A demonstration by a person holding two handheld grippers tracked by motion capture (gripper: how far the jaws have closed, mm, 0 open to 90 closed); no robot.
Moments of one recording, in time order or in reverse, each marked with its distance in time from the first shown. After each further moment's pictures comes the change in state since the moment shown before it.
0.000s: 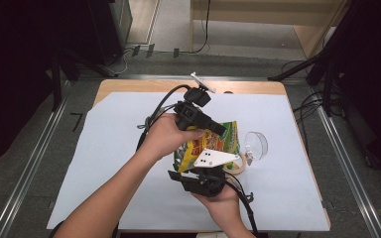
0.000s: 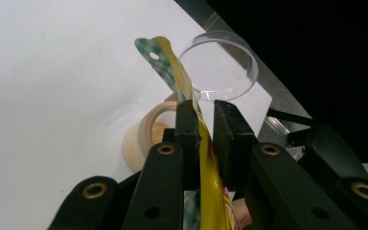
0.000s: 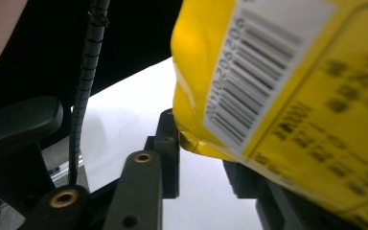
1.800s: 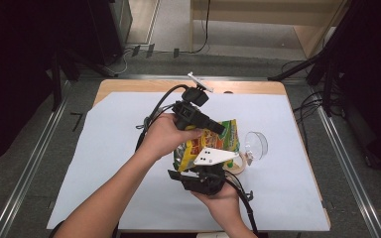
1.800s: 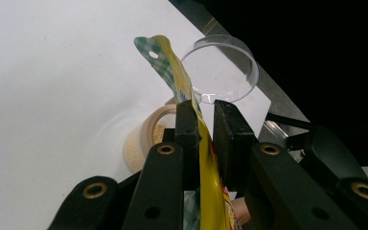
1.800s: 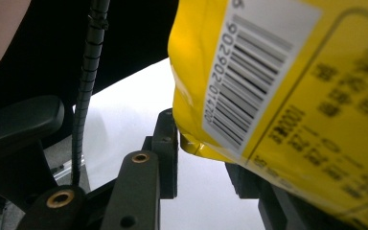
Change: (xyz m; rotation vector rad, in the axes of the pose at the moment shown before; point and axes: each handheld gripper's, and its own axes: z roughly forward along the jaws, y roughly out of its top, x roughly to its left) left arm 0.005 -0.002 -0.001 -0.016 -0.005 -0.010; right arm -0.004 0.001 0.003 0.012 0.015 0.008
